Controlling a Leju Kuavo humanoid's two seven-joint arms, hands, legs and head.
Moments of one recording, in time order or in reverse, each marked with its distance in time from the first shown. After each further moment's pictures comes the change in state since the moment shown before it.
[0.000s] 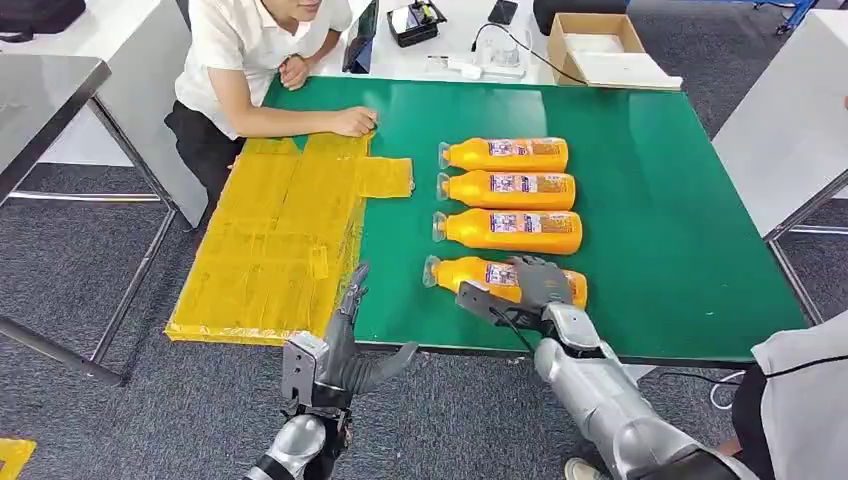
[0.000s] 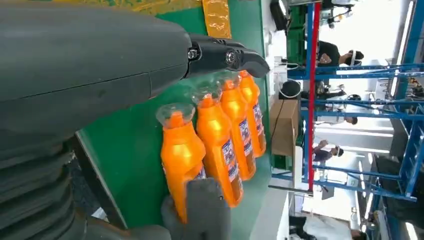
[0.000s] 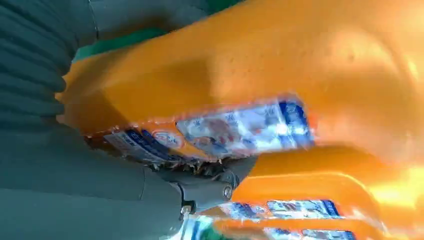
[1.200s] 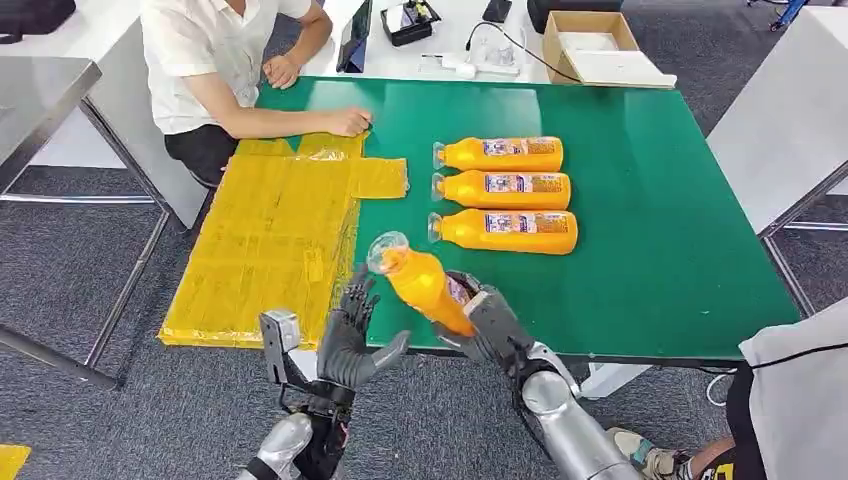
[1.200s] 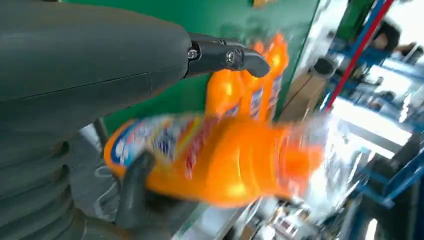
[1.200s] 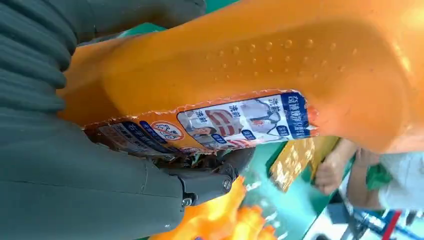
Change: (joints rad) left arm 0.018 0.023 -0.054 -0.124 0.360 -0.082 0.198; right arm 0.288 0.028 -0.010 -0.468 -0.634 0.141 -0.354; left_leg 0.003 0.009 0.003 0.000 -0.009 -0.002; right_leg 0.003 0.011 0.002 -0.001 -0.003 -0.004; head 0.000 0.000
